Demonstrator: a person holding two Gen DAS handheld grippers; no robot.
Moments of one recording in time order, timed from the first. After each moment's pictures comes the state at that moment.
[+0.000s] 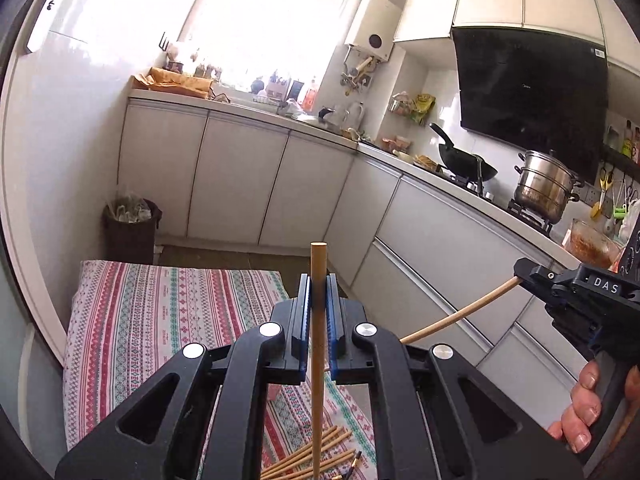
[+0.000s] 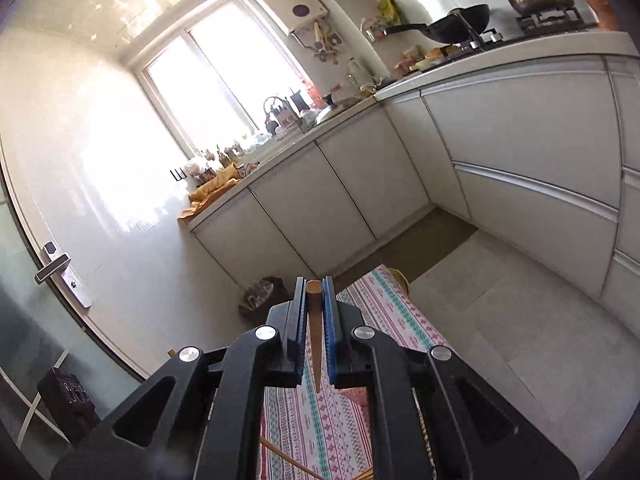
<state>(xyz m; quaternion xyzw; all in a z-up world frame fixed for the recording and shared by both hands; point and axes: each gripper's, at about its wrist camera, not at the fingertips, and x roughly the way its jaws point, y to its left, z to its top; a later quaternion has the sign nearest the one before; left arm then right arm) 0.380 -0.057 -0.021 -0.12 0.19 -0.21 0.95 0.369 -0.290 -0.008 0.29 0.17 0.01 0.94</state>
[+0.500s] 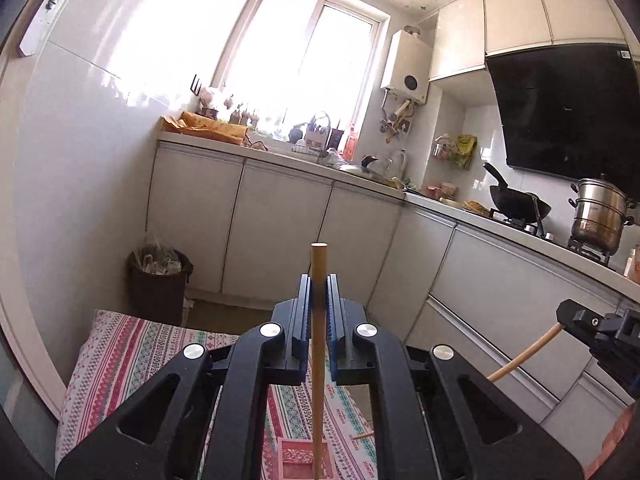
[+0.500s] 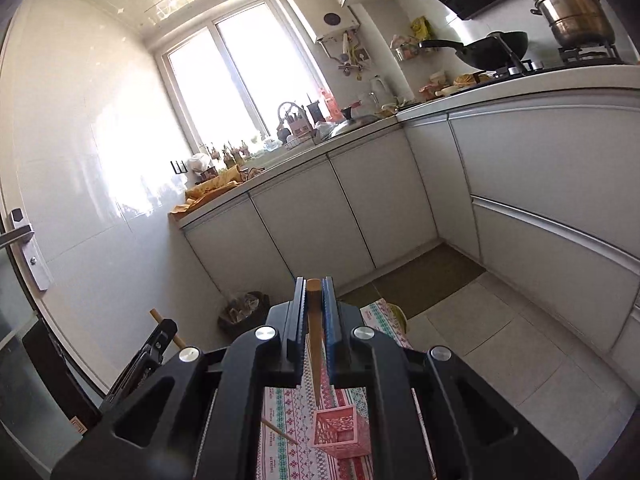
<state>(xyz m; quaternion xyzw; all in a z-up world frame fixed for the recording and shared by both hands) 0.474 -0.069 -0.051 -0.11 0.10 -0.12 0.98 0.467 -0.273 -0.042 0.22 0.14 0.01 0.97</state>
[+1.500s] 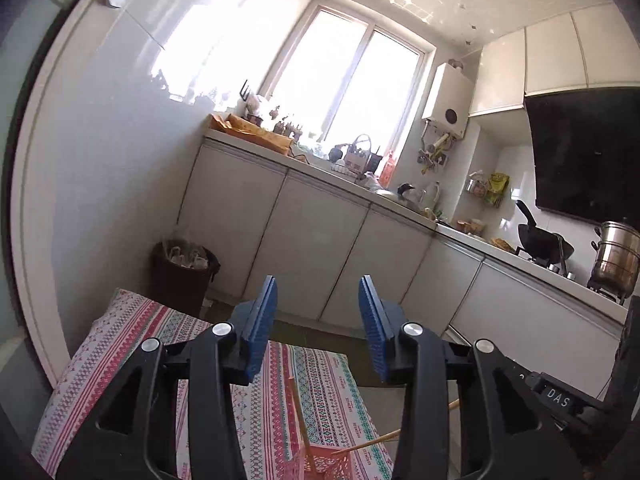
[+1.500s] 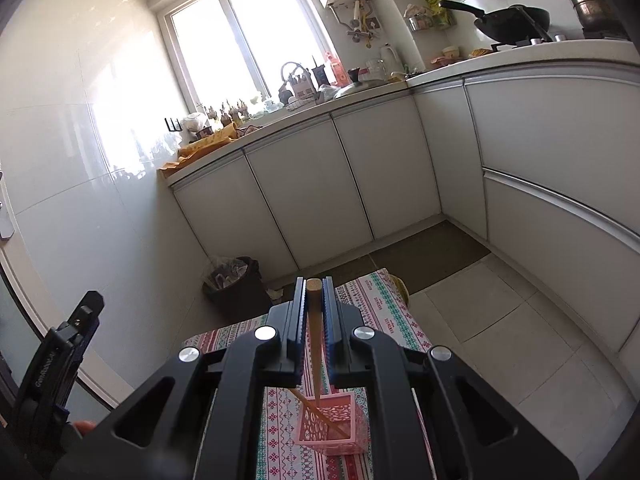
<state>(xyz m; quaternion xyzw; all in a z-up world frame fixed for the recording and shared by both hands) 0.454 -0.016 -0.072 -0.18 0.08 -0.05 0.98 0.521 -0.243 -0.107 0.19 0.19 0.02 0.96</state>
